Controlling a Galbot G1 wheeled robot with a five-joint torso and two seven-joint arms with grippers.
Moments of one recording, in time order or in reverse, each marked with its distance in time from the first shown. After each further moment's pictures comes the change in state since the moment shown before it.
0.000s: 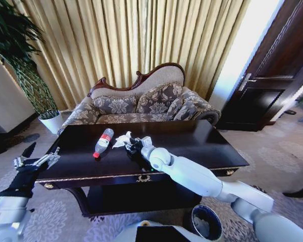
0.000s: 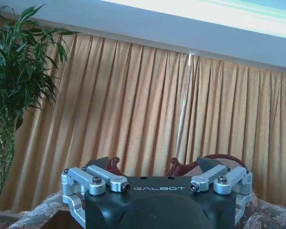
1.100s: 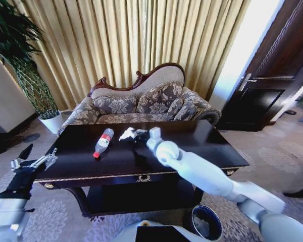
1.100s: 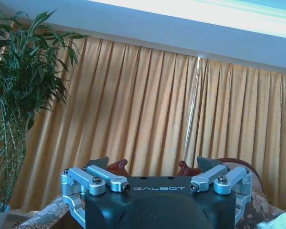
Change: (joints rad) left arm -0.003 -0.024 -0.010 0.016 0.000 -0.018 -0.003; right arm -0.021 -0.113 0.200 0.171 0.103 0.045 0.068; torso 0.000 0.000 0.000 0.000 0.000
